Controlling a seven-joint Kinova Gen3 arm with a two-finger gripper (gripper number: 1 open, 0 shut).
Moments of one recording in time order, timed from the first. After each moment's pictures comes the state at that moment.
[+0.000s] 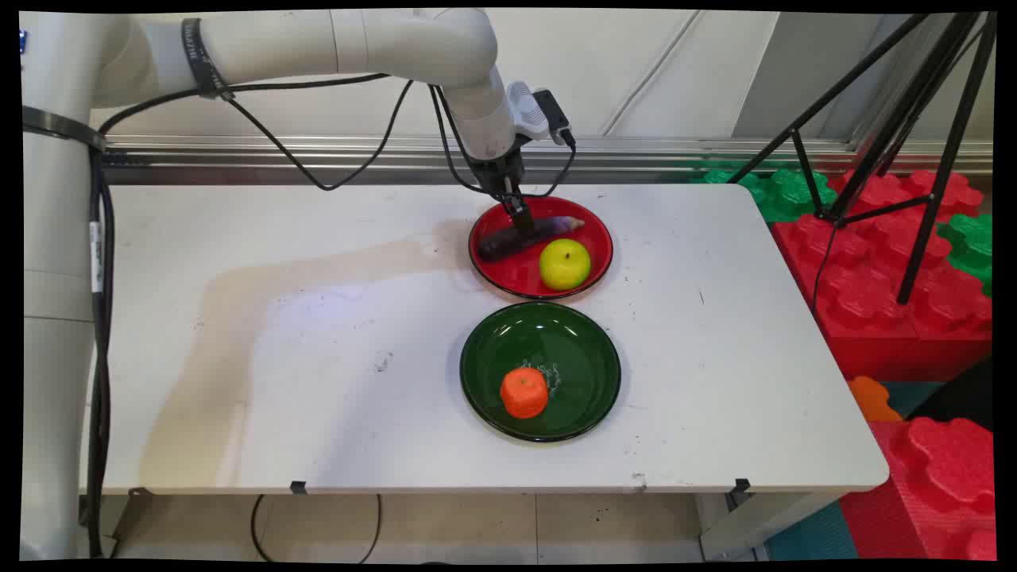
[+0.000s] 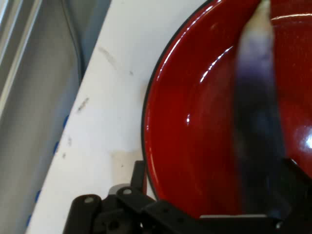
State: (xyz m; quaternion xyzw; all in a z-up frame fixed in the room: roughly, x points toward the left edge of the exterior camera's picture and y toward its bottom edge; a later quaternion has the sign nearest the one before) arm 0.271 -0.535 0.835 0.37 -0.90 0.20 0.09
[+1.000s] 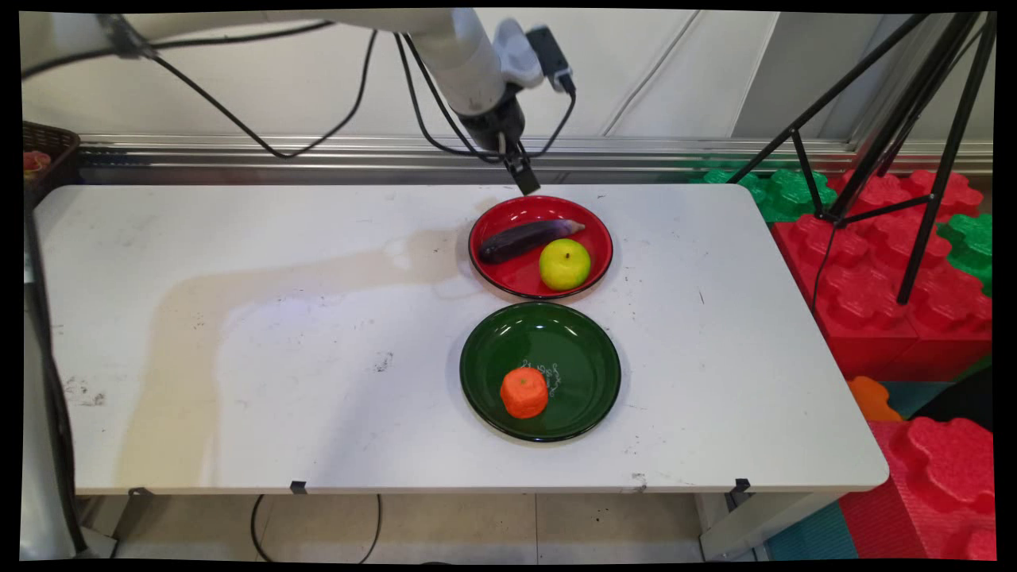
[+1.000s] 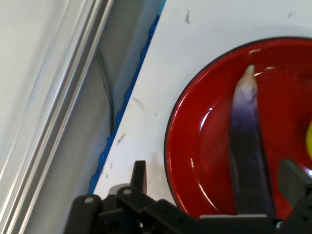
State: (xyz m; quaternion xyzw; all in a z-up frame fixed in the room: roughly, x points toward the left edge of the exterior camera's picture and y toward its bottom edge) arm 0.275 -0.493 0.914 0.34 -0.90 0.25 0.14
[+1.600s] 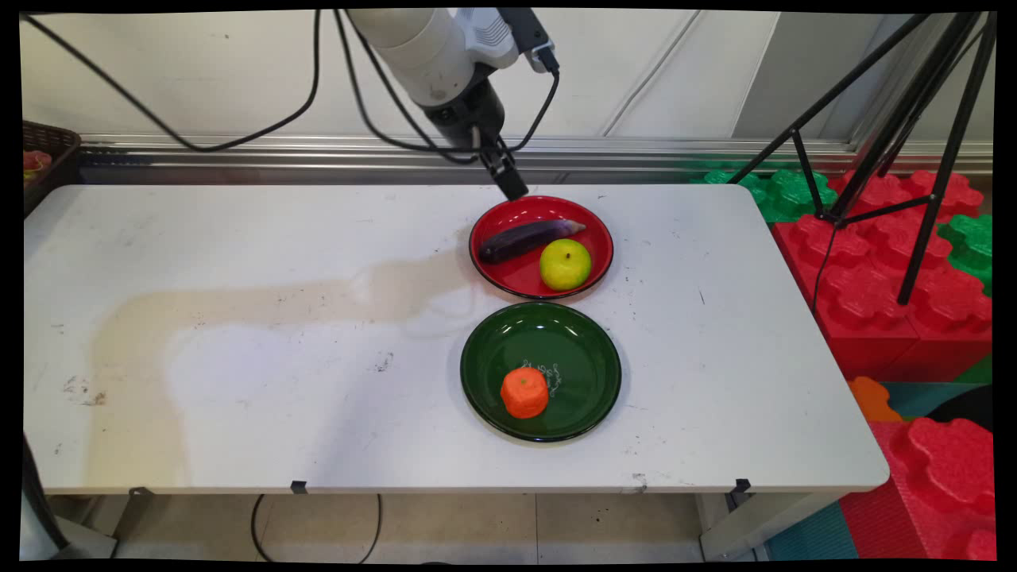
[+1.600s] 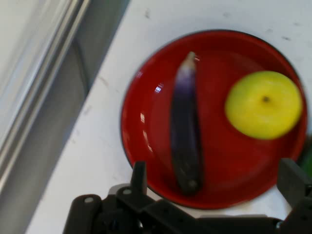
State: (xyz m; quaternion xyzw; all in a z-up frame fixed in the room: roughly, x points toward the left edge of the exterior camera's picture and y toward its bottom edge) arm 0.272 -0.406 0.966 0.35 -0.89 0.24 0.17
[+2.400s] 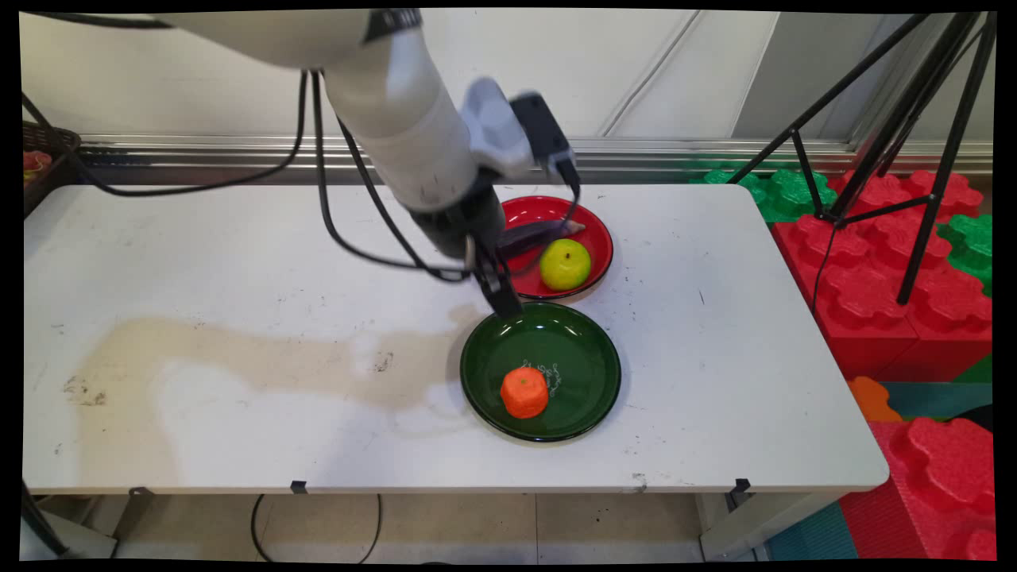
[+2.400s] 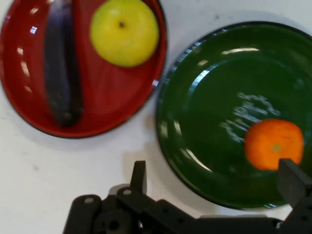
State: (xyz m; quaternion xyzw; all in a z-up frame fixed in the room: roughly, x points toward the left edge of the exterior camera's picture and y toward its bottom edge) arm 0.206 -0.289 0.956 0.35 -0.92 0.16 0.12
